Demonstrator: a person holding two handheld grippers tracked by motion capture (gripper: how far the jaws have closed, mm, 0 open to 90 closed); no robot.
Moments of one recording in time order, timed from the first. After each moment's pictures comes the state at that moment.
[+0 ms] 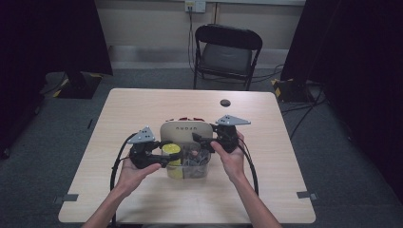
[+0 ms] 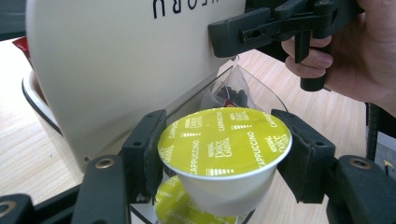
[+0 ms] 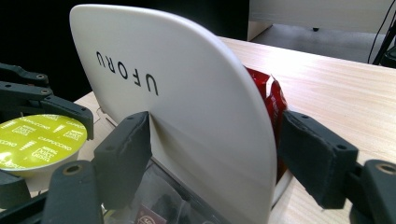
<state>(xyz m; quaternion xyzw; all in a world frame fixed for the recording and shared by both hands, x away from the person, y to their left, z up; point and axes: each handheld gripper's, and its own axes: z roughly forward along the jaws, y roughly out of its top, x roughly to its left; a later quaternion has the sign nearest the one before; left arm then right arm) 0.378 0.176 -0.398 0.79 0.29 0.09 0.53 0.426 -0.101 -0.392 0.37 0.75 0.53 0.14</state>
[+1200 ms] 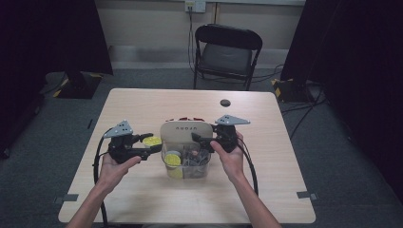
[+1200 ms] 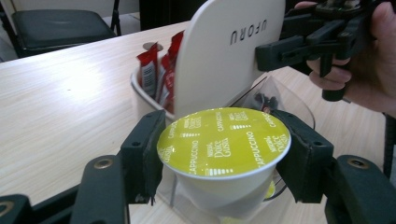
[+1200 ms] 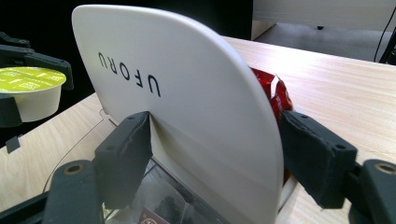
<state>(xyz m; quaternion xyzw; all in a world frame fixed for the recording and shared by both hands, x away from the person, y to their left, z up) 0.380 0.229 -0.381 0.77 0.33 0.11 0.53 0.427 -0.100 -0.393 0.37 0.75 0.54 0.13</state>
